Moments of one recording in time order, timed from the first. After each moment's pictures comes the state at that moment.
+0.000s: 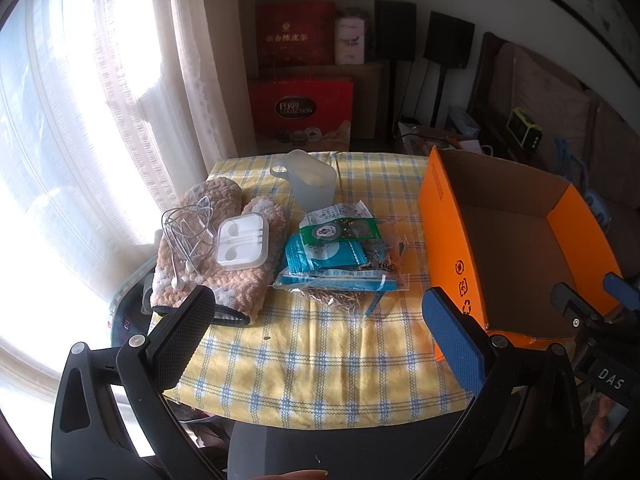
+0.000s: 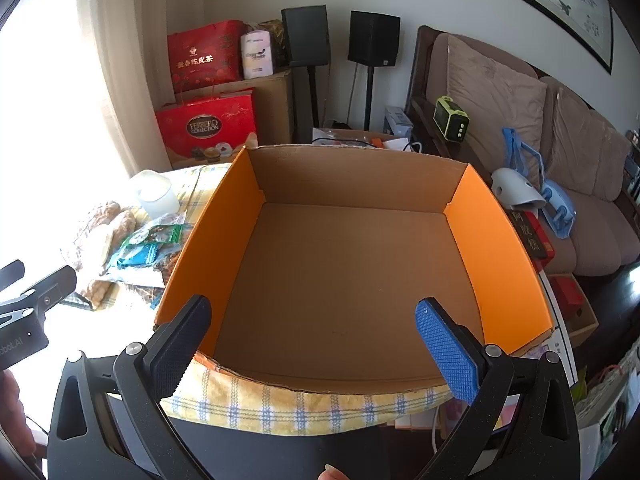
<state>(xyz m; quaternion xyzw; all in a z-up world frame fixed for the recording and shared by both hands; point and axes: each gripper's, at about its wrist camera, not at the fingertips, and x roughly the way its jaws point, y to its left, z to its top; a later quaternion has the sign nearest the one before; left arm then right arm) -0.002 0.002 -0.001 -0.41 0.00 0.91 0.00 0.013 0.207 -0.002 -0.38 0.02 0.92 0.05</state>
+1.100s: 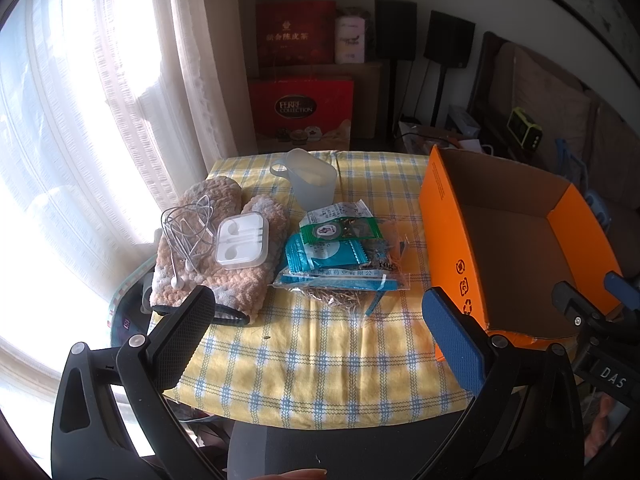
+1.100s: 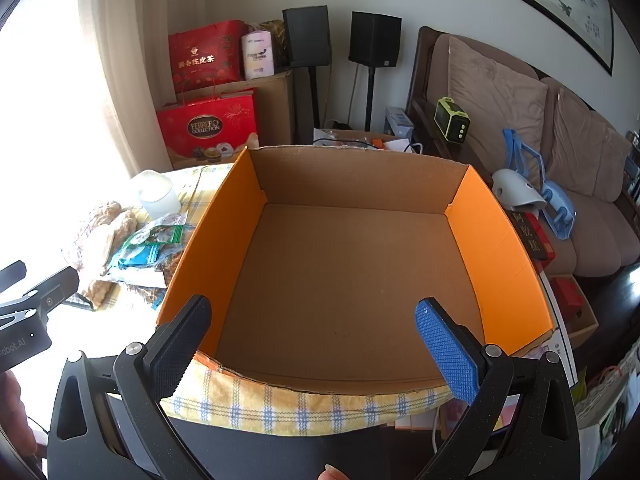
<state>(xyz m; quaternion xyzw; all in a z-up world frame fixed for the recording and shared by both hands) -0.001 0.001 0.000 -0.41 0.00 0.91 0.00 0.014 0.202 0.000 -0.38 0.02 0.92 0.05</state>
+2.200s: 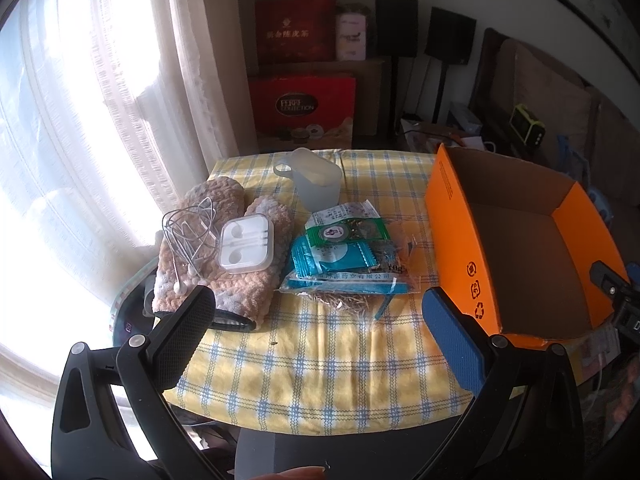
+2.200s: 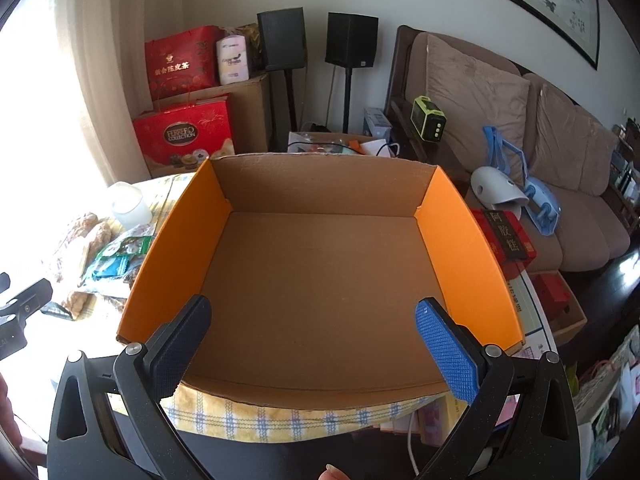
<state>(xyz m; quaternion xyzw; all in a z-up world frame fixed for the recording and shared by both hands) -0.009 -0.004 -0.004 -0.41 0.01 0.91 0.01 0.011 0.242 0.005 -0.38 0.02 0.92 0.09</state>
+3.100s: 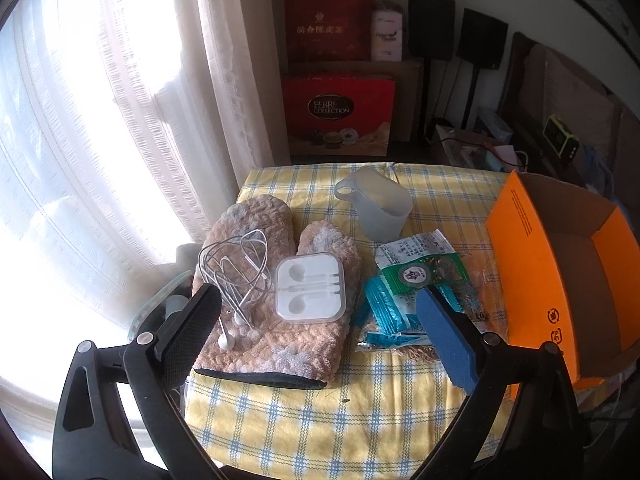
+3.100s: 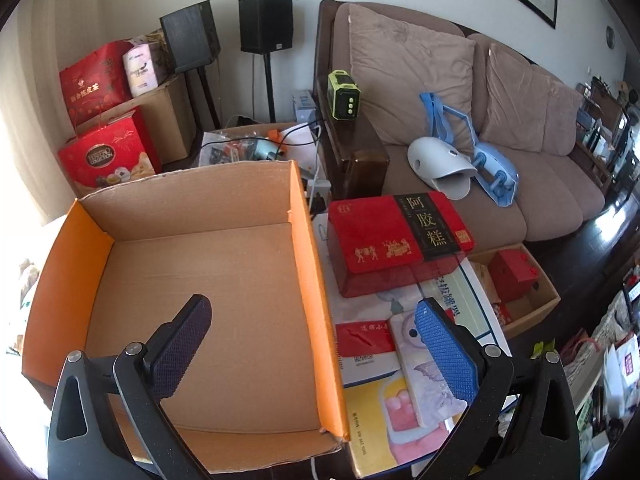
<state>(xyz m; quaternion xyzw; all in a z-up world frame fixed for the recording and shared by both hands) -0.071 -0.066 -0.017 -0.42 0.01 0.91 -0.02 -0.010 0.387 -0.003 -0.42 0.06 0.89 0.16</state>
